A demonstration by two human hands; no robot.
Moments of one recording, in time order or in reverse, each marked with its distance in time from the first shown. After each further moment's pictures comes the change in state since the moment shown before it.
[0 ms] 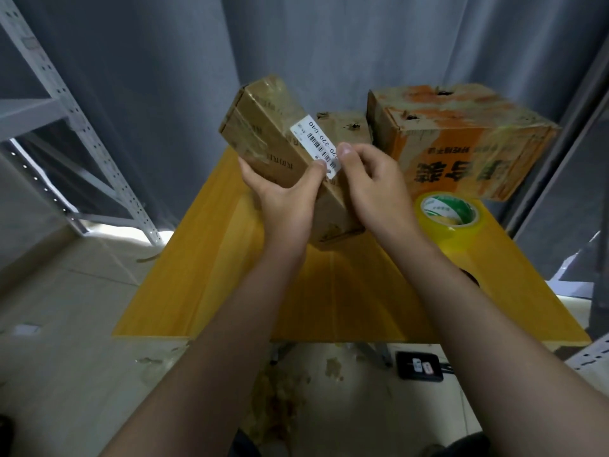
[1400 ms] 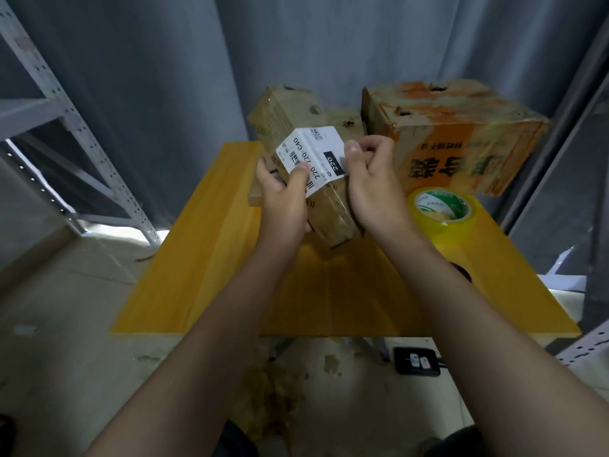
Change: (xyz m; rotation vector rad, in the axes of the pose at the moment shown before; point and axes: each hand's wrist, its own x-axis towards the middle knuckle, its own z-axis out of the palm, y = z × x) left_hand -0.011 0.011 -0.003 0.099 -0.123 -0.113; right_hand 0.001 0.007 -0.005 -0.096 0.012 0.123
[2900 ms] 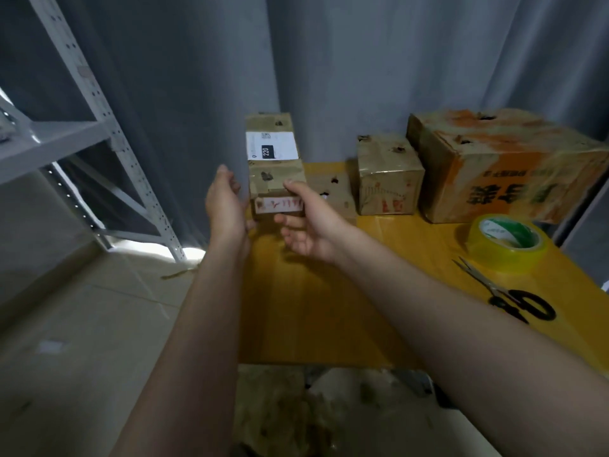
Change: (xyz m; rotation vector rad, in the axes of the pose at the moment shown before) left_hand 0.102 0.024 -0.152 -0.135 0.289 -0.071; right_hand 0.003 -0.046 0.159 0.618 -0.533 0.686
